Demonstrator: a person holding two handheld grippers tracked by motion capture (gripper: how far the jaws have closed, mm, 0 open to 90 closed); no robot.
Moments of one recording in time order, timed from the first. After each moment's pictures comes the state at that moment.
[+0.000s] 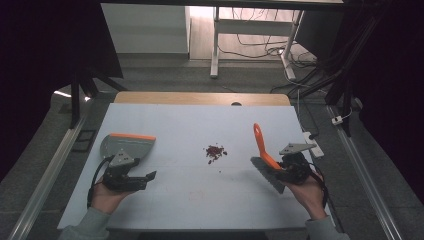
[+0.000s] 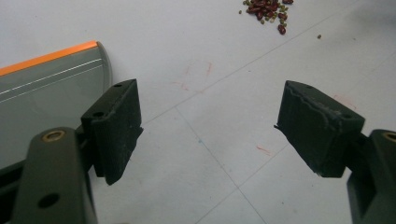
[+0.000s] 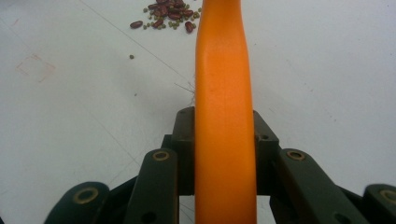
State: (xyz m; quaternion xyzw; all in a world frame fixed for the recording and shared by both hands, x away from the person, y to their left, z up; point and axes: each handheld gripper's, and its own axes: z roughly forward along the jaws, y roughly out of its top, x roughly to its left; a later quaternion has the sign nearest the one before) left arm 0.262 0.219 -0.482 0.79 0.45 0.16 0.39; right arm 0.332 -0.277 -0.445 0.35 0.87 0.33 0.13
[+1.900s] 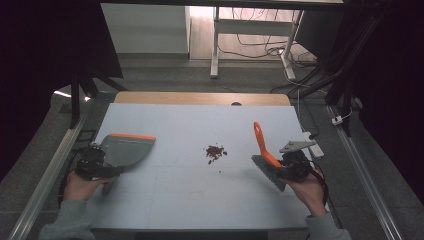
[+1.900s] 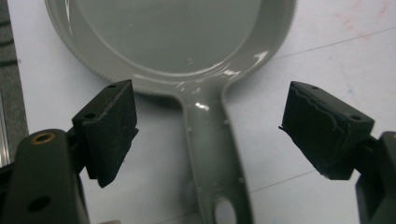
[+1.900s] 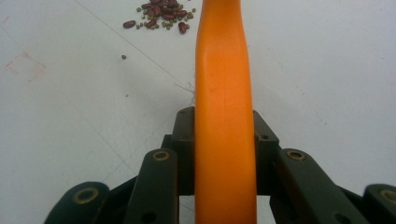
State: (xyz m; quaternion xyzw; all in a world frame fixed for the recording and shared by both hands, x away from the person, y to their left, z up) left arm 0.292 0.295 -0.488 0.74 0.62 0.11 0.22; right arm 0.339 -0.279 -0.445 0.35 0.87 0.33 0.13
